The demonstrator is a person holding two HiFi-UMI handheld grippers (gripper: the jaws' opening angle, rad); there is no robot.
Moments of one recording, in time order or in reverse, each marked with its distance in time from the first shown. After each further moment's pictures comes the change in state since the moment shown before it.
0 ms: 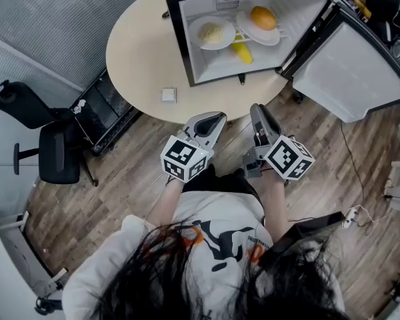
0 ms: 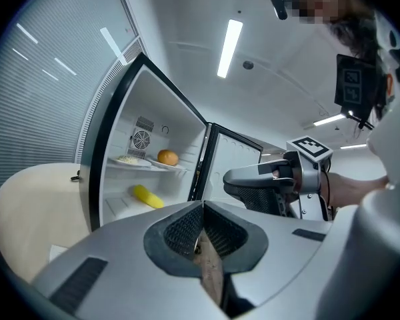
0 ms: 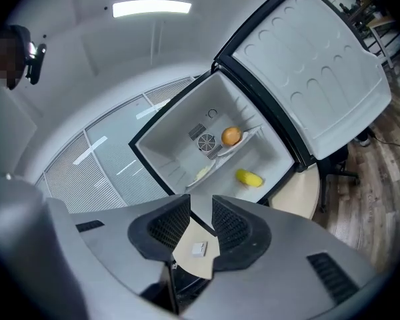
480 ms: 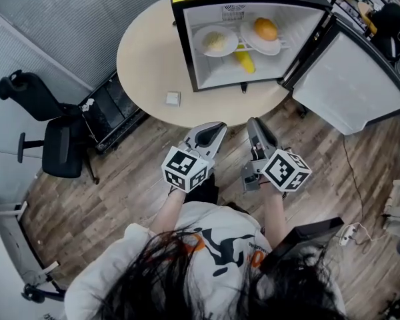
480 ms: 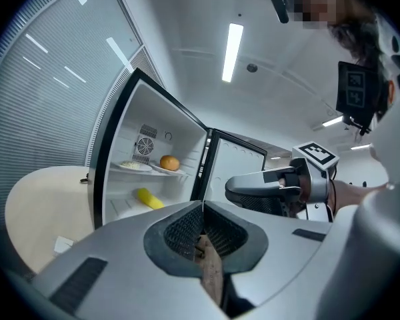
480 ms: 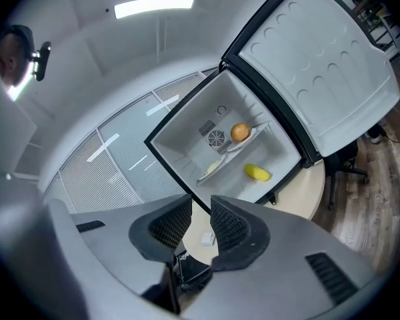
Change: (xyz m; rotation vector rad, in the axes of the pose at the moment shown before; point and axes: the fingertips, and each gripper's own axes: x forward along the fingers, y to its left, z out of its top) left arm -0.010 -0.027 0.007 -0.020 -0.037 0.084; right arm -0.025 0.010 -0.011 -0.002 0.073 0.097
